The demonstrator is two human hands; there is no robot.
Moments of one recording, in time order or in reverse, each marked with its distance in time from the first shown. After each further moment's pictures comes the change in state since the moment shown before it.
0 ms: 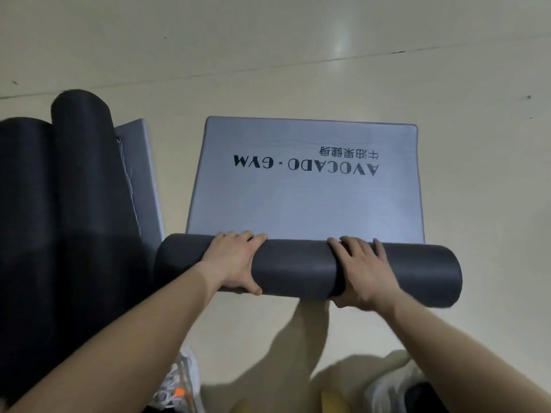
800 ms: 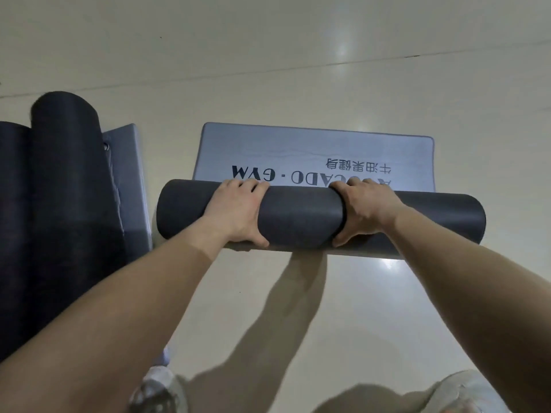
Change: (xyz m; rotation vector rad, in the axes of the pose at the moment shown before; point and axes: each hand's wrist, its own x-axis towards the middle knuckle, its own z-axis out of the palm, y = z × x) left_hand 0.084 -0.040 -0.075 0.079 0.327 -0.078; right_hand 0.135 0.029 -0.119 -0.052 -0.018 0.019
